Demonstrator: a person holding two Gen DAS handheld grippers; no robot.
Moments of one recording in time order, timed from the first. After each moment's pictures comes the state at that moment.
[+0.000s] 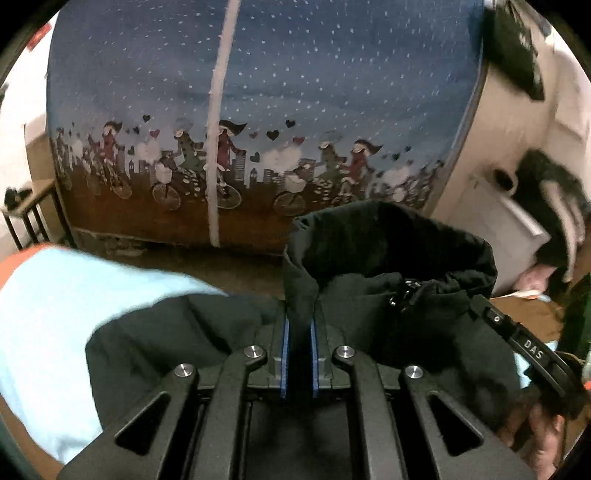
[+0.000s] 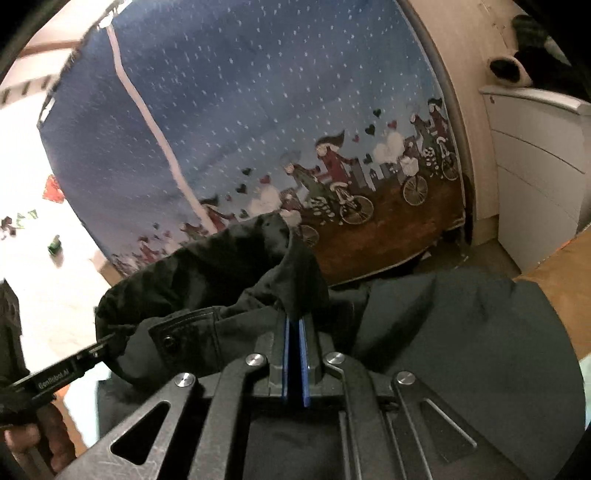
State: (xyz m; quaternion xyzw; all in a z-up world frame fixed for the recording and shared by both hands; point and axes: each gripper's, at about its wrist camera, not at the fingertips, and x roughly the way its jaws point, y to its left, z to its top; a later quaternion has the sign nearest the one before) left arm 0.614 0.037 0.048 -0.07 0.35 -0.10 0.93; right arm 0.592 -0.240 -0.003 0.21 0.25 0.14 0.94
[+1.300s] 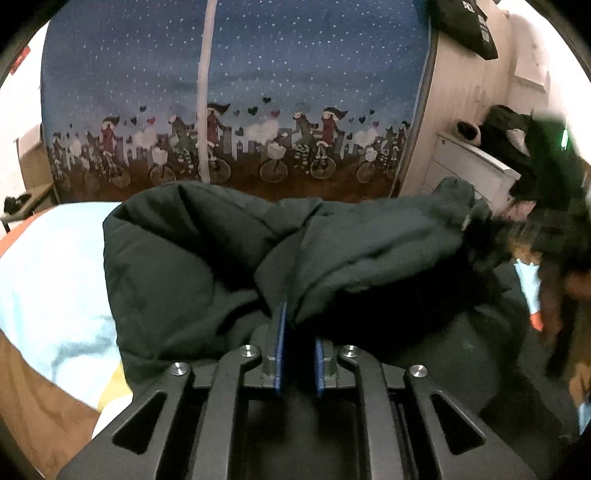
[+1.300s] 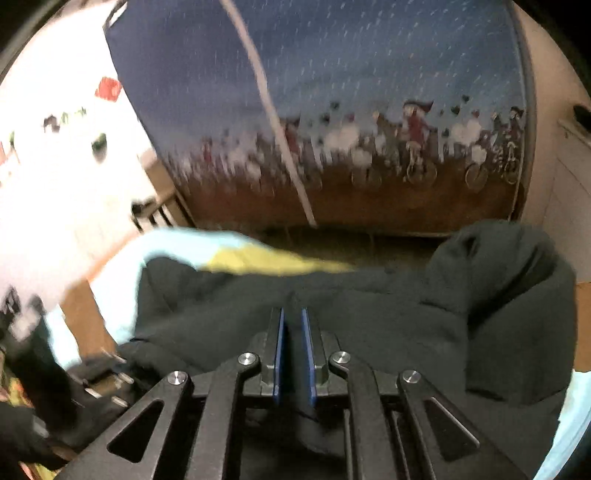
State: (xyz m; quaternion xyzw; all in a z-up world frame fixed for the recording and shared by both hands) left arm 0.491 0.034 -0.009 -0.01 0.34 -0.14 0.93; right arm 0.550 -0.166 -0.010 0.03 0.37 0.24 0.90
